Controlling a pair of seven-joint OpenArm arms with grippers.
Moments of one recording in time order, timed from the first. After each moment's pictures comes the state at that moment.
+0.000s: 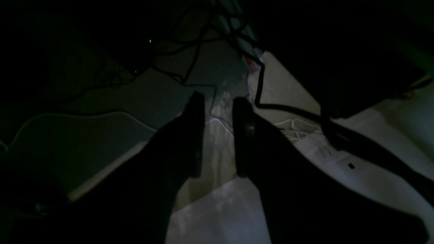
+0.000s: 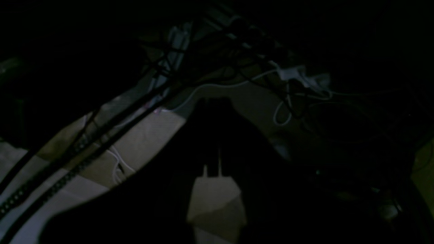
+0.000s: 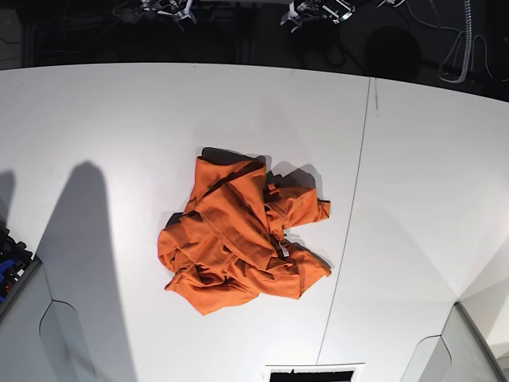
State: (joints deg) left arm 0.0 -1.0 29.0 6.8 1.9 -16.7 8.9; right arm -6.7 2.0 -7.8 13.5 -20.7 9.7 1.0
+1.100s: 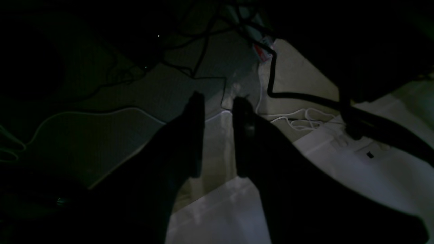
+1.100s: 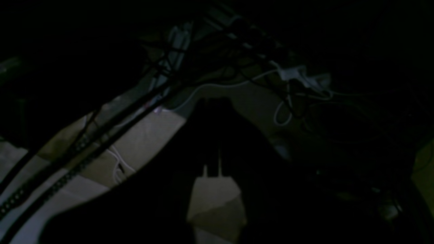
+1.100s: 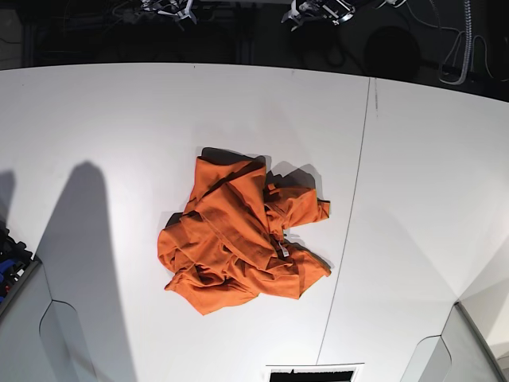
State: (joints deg) left arm -0.1 -1.2 29.0 6.8 6.0 -16.7 10.3; right arm -6.8 2.0 -7.8 13.5 -20.7 9.7 1.0
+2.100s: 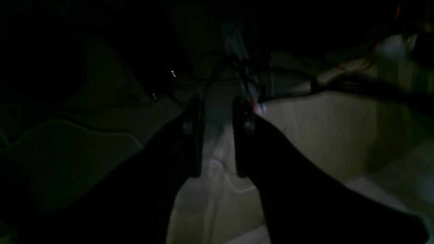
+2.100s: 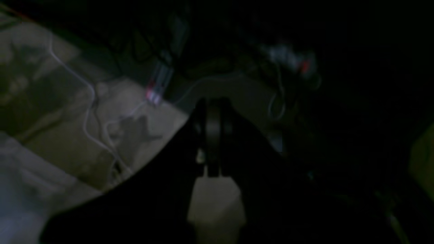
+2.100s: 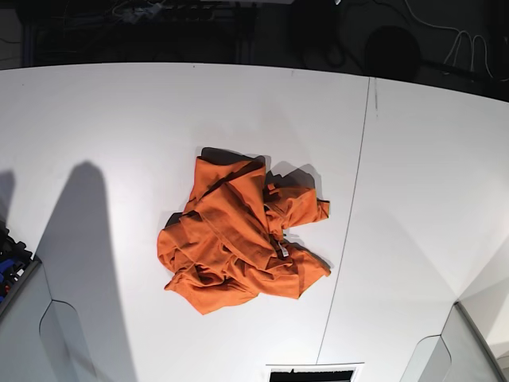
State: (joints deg) left arm 37.3 -11.8 7.1 60.4 6.2 -18.8 1.6; right arm -42.5 18.9 -8.0 57.0 -8.4 18.9 3.8
